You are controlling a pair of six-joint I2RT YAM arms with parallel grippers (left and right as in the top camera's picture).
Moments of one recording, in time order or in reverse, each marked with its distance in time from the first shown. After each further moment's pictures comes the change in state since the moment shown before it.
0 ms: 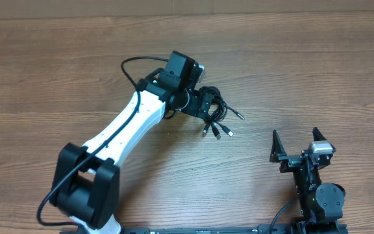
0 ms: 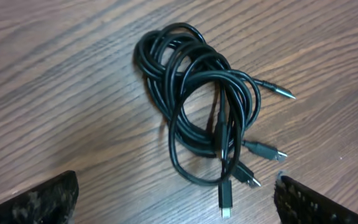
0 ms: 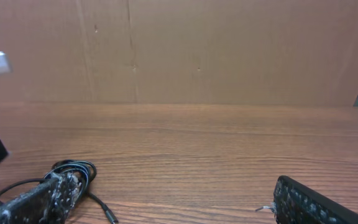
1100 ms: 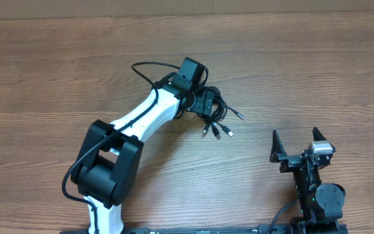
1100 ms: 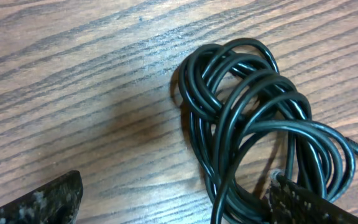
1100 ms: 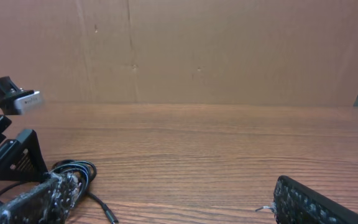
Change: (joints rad) left arm -0.028 0.168 0.006 0.146 -0.160 -0.168; right arm 0.000 0.000 0.000 0.000 0.000 0.000
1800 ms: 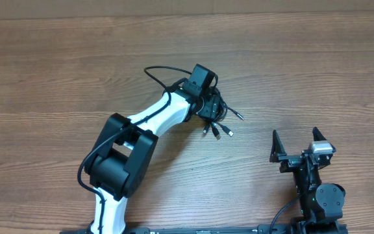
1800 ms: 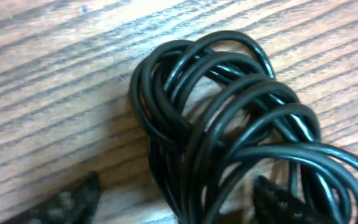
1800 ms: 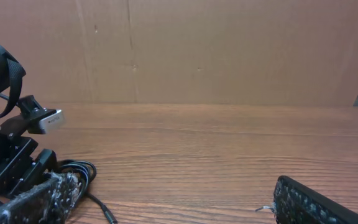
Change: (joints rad) left arm -0.053 0.093 0.004 0.096 -0.027 -0.012; right arm 0.000 0.000 0.000 0.000 0.000 0.000
